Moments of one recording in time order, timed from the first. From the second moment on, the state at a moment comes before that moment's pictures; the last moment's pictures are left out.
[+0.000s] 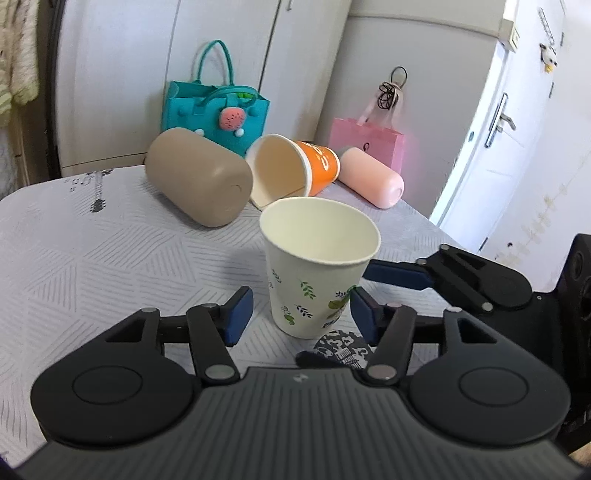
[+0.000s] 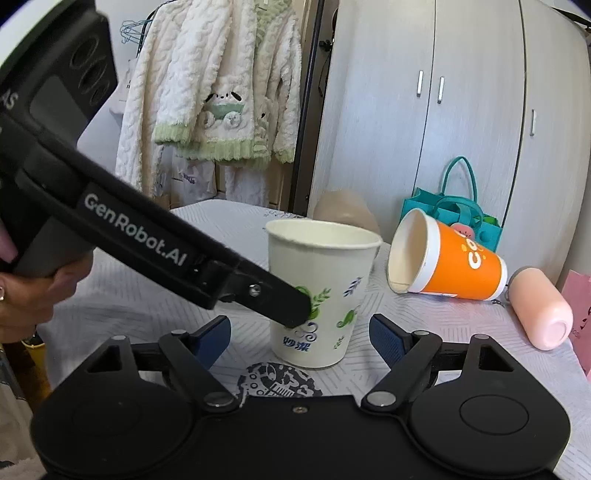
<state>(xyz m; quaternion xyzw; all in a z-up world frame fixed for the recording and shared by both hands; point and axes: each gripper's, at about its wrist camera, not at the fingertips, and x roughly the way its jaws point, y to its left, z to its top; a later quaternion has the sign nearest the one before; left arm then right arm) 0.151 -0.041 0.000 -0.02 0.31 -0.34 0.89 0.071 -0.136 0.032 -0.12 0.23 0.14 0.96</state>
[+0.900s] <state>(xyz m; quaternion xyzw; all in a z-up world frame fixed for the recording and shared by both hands) 0.047 -0.006 0.049 -0.03 0.29 -0.25 0.92 -0.010 -0.144 0.078 -0.08 0.22 0.09 0.97</state>
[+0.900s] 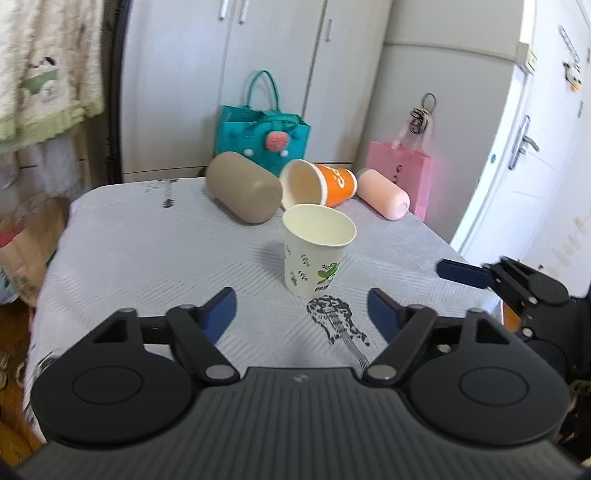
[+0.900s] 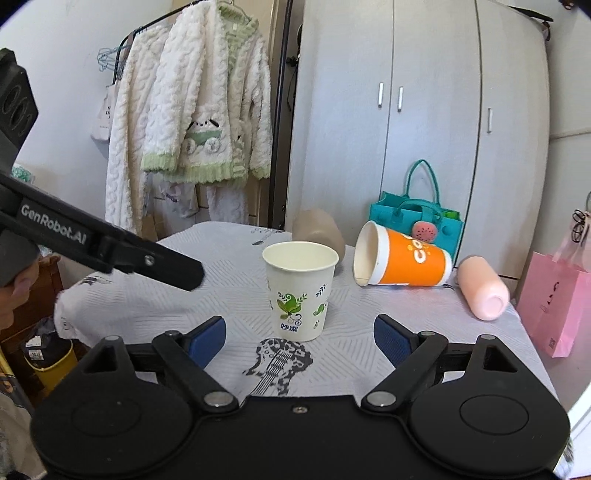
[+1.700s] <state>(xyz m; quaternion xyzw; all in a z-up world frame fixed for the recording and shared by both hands) -0.004 0.012 0.059 0.01 0.27 -0.10 0.96 -0.049 -0.121 0.102 -0.07 0.22 0.02 0.97</state>
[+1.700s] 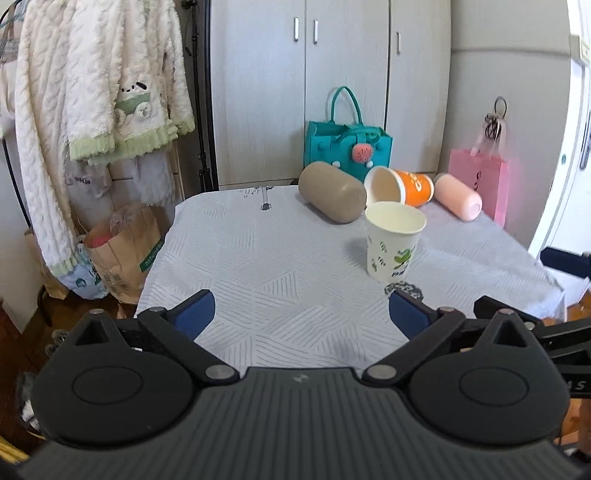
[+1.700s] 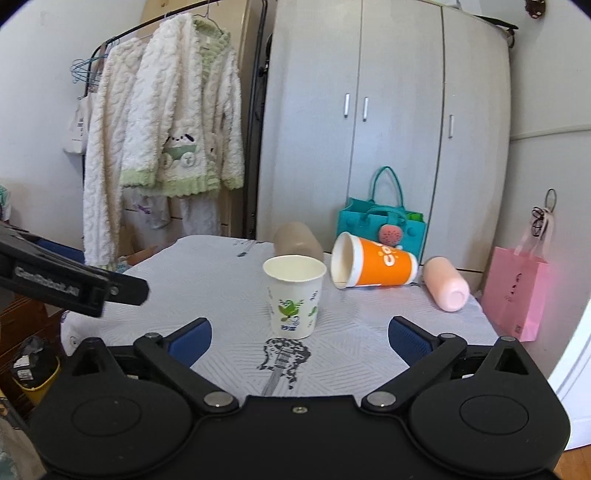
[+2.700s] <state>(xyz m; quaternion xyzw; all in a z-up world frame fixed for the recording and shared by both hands) -0.009 0.005 0.026 0.00 0.25 -0.07 0.97 -0.045 -0.135 0.083 -0.07 0.22 -0.07 0.97</state>
